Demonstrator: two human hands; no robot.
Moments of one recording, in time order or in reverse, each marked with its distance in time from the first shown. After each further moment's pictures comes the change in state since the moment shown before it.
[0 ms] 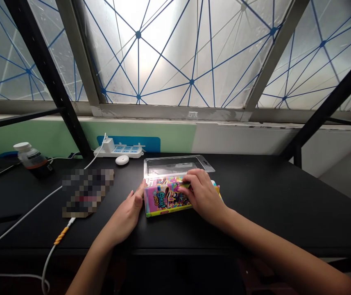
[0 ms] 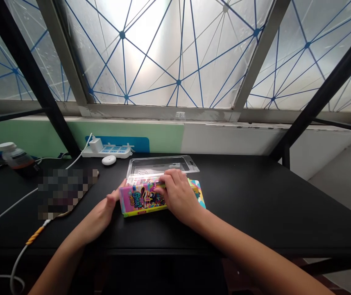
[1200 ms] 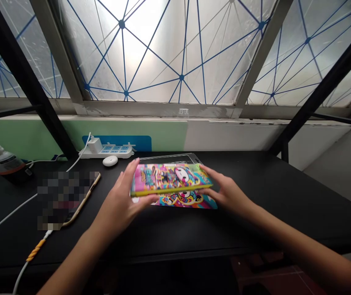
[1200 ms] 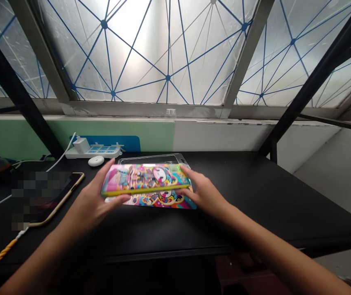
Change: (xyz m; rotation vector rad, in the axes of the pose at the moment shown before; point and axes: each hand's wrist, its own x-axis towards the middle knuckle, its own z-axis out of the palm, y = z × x) left_hand 0.032 0.042 -0.004 0.156 0.212 0.149; right_hand -0.046 0.081 -0.042 0.223 -0.238 0.399
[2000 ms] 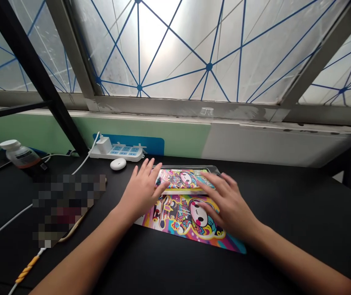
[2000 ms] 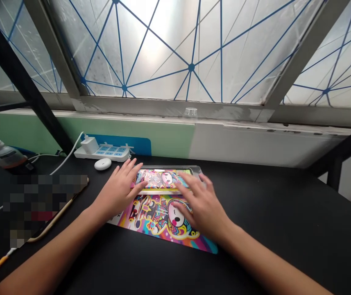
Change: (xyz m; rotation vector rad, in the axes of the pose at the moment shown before) left_hand 0.080 -0.030 0.046 0.520 -0.146 0.058; right_hand 0.054 0.007 0.037 -0.390 0.055 -0.464
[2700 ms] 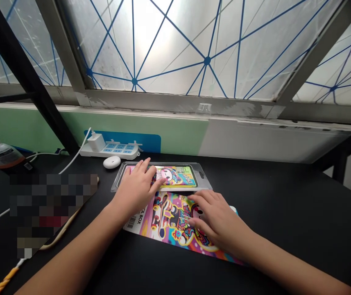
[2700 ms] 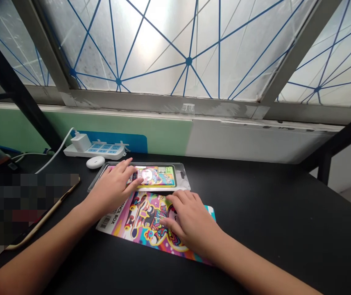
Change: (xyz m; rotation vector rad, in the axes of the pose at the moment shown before) left_hand 0.005 -0.008 0.004 0.081 -0.047 0.005; right_hand 0.004 -0.037 -0.006 0.268 -0.399 0.261
